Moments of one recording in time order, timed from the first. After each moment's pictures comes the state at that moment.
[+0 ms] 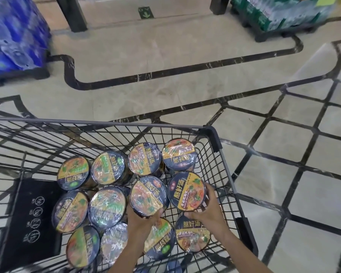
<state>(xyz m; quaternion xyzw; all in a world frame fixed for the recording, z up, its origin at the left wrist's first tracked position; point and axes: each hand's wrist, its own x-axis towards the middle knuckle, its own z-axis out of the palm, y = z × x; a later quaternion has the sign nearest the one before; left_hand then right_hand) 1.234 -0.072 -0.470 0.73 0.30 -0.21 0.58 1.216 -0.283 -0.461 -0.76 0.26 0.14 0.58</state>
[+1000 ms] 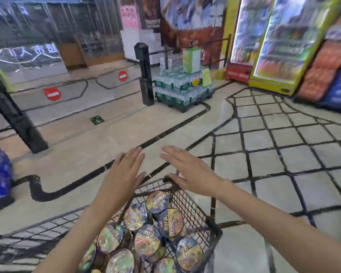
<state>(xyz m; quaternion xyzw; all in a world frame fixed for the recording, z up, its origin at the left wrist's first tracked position) 1.309 -0.056 -0.098 0.84 -0.49 0.23 0.04 1.192 -0.257 -0.088 -0.98 -0.09 -0.17 0.09</state>
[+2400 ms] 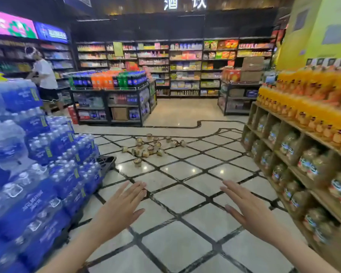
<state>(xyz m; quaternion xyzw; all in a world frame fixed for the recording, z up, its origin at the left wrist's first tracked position) 0.147 -0.141 -0.101 -0.20 -0.94 0.18 0.21 0.095 0.240 -0.105 -0.31 0.92 -0.08 -0.21</state>
